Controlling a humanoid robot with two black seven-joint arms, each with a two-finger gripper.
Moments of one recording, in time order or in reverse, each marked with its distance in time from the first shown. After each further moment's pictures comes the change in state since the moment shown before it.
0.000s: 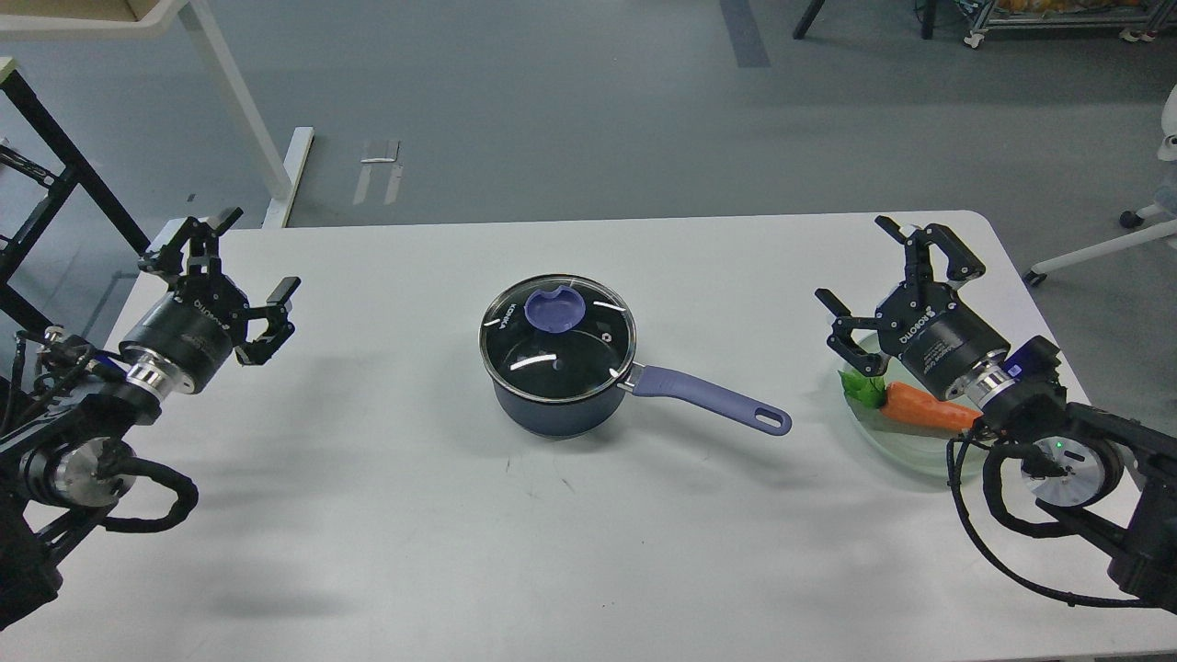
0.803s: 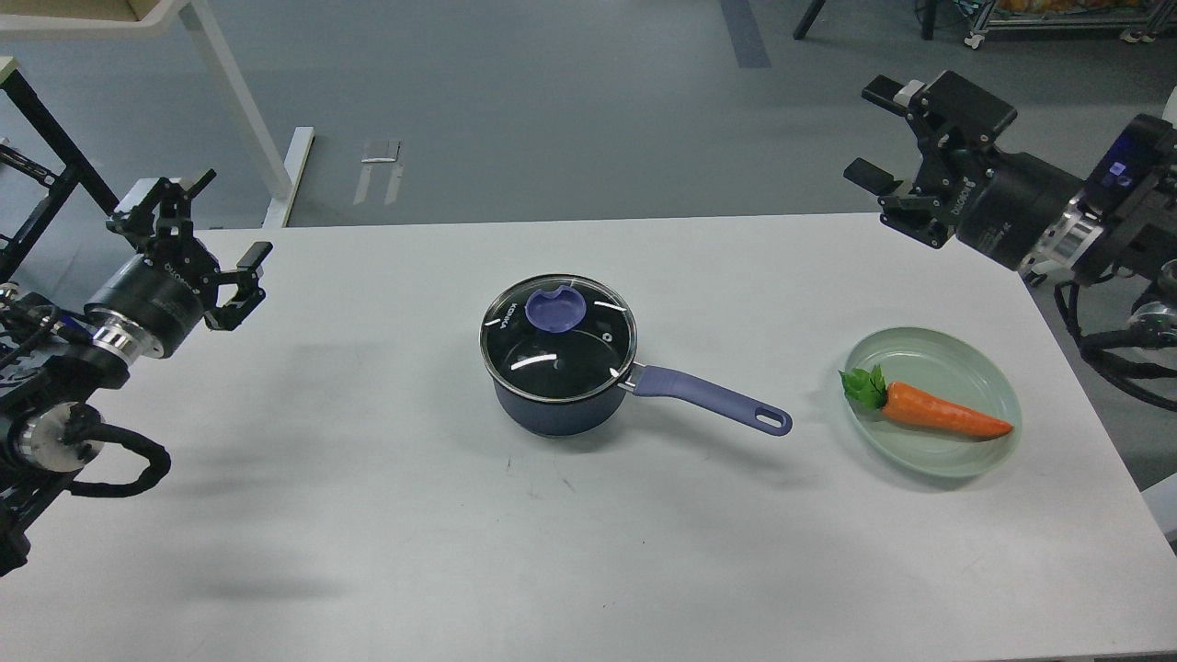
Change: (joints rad) left arm -0.097 0.047 0.014 0.034 0.069 -0.006 0.001; right arm 0.478 -0.259 -0.212 0.269 -0.664 -0.178 0.000
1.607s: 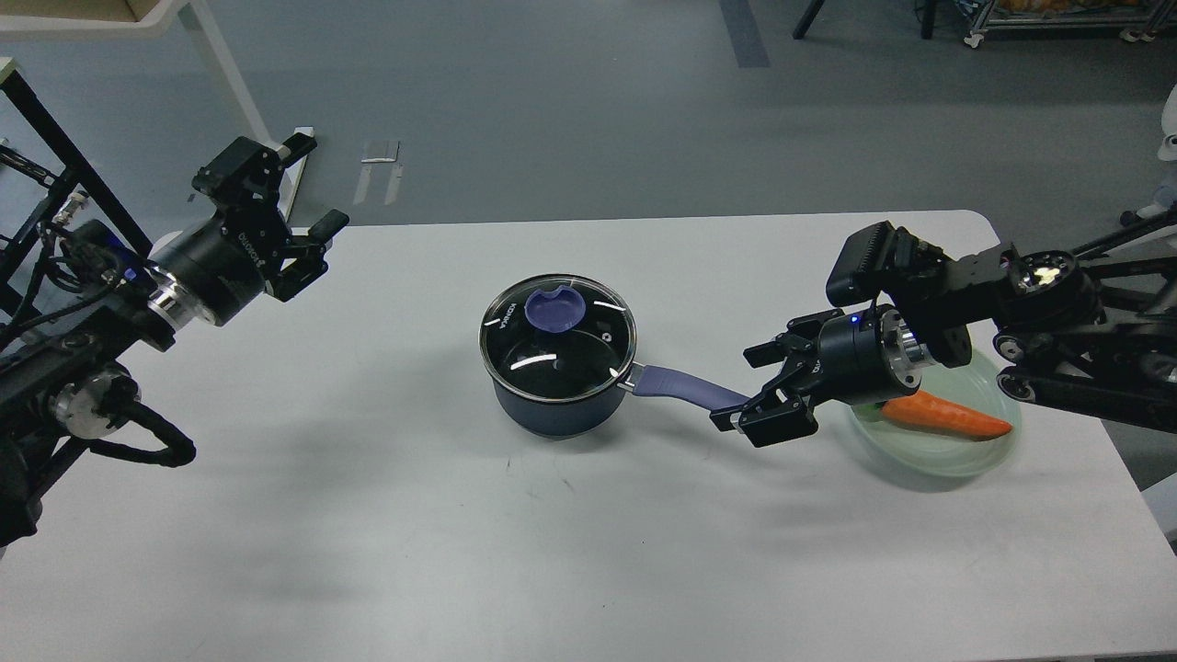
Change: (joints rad) left arm -0.081 -0.006 -0.002 -0.140 0.285 0.003 -0.001; right arm 0.361 0.327 -0.686 -0.020 -0.944 -0.204 0.000
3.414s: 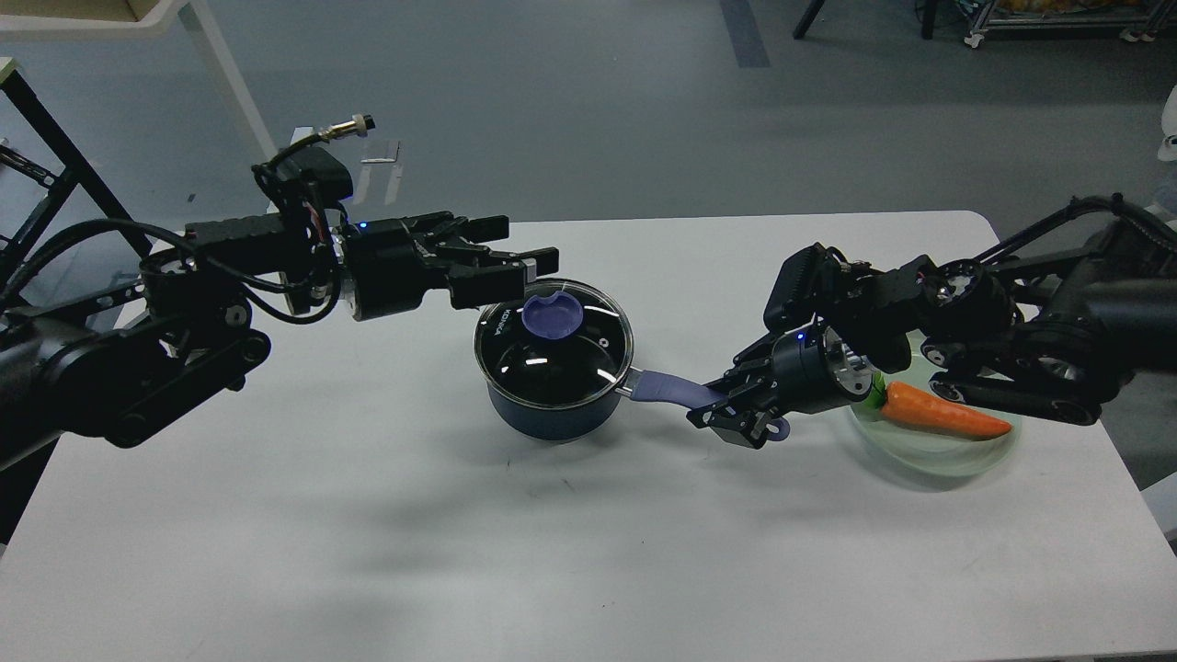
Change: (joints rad) left arm -0.288 -0.111 0.274 -0.147 1.281 0.288 -0.044; right arm -0.011 0.121 -0.070 -0.104 0.000 -0.017 0.000
